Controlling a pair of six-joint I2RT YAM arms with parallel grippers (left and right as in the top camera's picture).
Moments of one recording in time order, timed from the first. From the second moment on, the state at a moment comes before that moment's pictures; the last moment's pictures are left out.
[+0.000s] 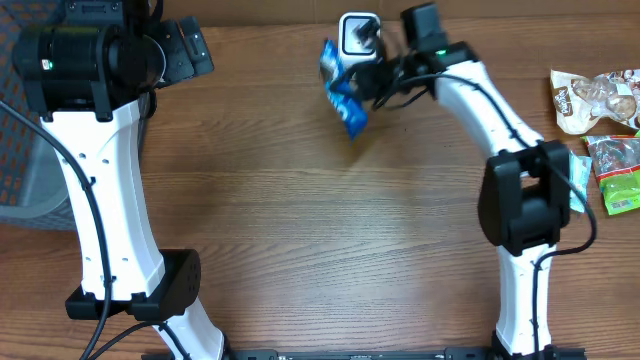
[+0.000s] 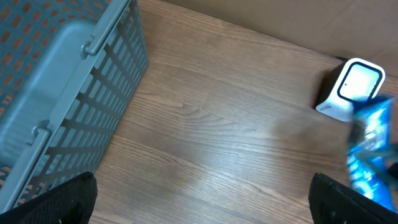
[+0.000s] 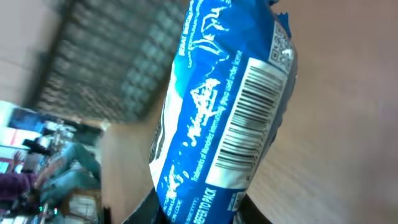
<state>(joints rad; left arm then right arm) -0.04 1.91 2.67 -1.69 -0.18 -0.36 0.25 2.30 1.99 -0.51 -1.06 0.13</state>
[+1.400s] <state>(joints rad) -0.04 1.91 2.67 -1.69 -0.18 -0.36 0.16 2.62 2.00 0.64 -1.18 1.20</state>
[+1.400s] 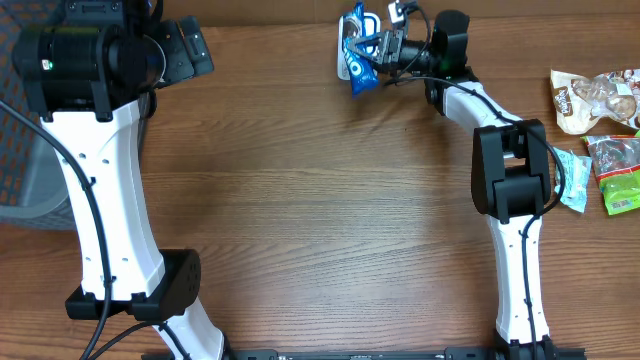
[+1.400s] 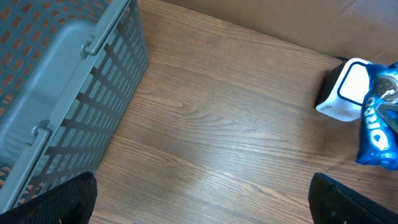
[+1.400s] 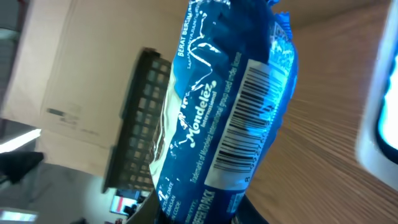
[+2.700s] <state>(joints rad) -0.04 1.91 2.67 -1.69 -0.18 -0.36 0.24 2.62 2.00 0.88 -0.83 1.94</state>
